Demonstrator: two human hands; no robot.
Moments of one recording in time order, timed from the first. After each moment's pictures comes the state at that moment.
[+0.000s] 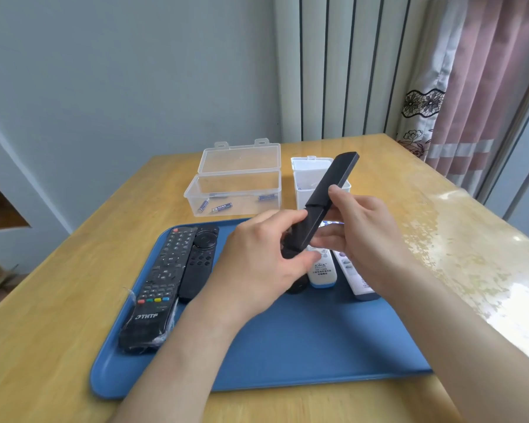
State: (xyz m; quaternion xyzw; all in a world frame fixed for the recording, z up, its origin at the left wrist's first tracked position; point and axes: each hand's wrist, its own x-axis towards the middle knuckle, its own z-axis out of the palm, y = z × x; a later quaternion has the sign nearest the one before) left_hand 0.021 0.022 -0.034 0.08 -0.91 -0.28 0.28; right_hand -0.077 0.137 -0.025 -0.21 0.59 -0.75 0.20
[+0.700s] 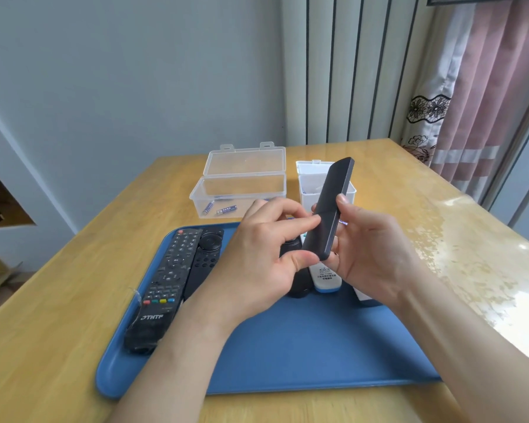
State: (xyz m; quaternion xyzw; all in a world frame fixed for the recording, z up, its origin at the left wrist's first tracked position) left_hand 0.025 0.011 -0.027 -0.02 -0.92 -0.25 0.31; right_hand -0.083 0.143 -0.034 -0.18 0.42 -0.79 0.41
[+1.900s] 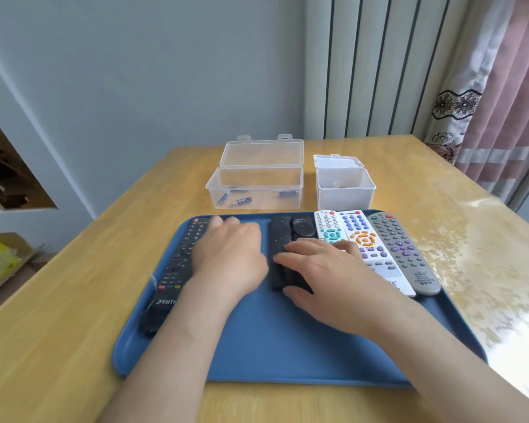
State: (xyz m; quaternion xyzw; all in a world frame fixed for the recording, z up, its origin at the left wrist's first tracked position) left_hand 0.031 -0.018 -0.031 0.33 -0.94 0.00 0.02; right_hand -0.045 0.117 -0.055 -0.55 0.83 -0.10 -0.04
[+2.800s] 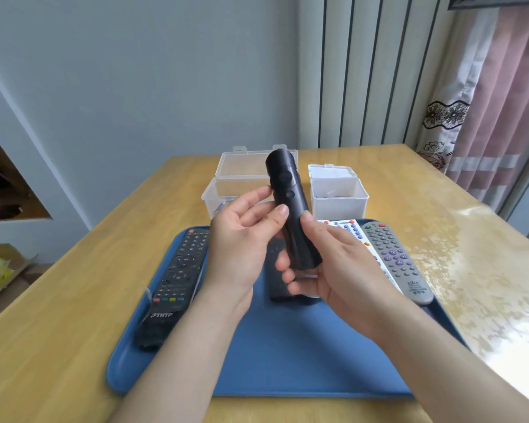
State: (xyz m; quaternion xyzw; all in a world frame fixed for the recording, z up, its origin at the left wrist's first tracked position) left_hand 0.021 0.006 -0.019 0.18 -0.64 -0.66 0.35; right_hand -0.040 0.119 -0.030 -0.24 0.55 -0.72 0.36
